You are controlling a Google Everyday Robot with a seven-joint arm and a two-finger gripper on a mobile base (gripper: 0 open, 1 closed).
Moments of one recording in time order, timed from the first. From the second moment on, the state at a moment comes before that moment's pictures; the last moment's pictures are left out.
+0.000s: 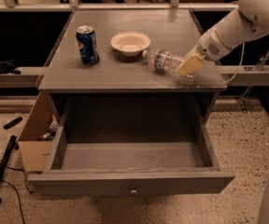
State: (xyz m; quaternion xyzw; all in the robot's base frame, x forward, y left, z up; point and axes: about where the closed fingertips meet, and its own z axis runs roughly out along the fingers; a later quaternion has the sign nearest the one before) arm 0.677 -0.172 0.846 -0.48 0.82 0.14 0.27
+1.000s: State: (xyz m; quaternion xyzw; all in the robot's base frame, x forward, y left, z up) arm 0.677 -0.172 0.846 -0.48 0.82 0.14 0.27
